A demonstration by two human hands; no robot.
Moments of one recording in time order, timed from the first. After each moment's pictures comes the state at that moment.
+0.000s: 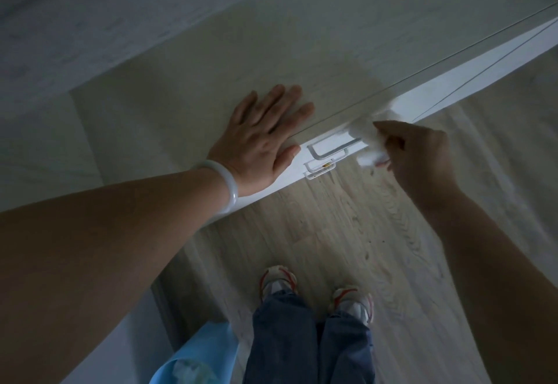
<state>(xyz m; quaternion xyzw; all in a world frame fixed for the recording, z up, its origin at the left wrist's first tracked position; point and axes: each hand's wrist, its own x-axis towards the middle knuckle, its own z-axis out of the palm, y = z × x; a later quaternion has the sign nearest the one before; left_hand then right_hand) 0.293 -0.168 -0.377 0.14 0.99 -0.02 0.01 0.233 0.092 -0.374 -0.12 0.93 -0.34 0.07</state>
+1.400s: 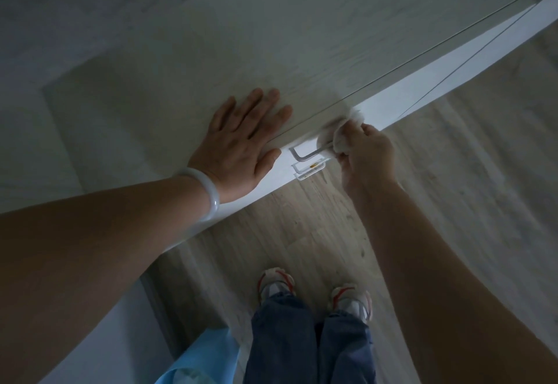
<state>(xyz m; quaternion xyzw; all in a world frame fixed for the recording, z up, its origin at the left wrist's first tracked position) 0.293 -0.166 -0.376 0.14 0.99 -0.04 0.01 0.234 0.030 -0.395 0.32 0.57 -0.74 0.15</state>
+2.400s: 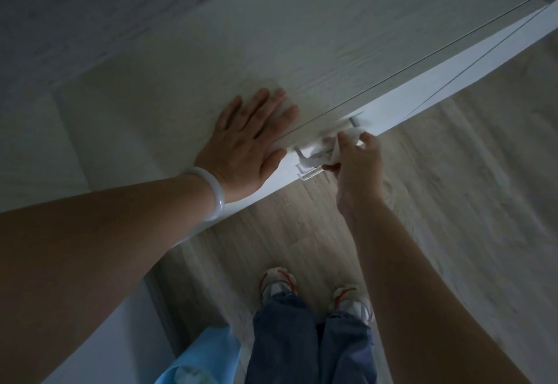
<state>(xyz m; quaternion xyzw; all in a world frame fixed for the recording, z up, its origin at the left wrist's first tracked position) 0.293 -0.165 -0.375 0.13 0.99 -0.04 0.02 0.257 0.018 -0.391 0.32 0.62 -0.70 0.15</state>
